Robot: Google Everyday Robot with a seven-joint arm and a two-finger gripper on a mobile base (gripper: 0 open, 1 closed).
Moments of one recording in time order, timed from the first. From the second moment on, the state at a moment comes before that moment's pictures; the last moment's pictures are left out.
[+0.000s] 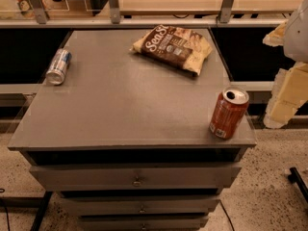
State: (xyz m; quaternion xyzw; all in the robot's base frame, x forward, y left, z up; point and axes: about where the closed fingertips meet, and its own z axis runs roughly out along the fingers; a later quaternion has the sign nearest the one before) arm 0.438 -0.216 0.978 -0.60 0.78 -0.04 0.16
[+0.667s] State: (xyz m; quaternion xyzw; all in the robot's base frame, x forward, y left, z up) arm 0.442 -0.213 0.963 -0.61 0.78 -0.02 0.16
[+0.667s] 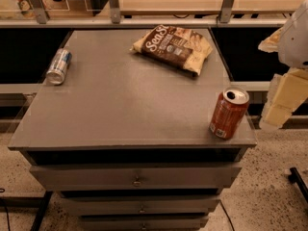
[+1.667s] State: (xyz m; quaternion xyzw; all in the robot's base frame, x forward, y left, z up) arm 0.452 -0.188 0.897 -0.62 0.77 0.04 0.16
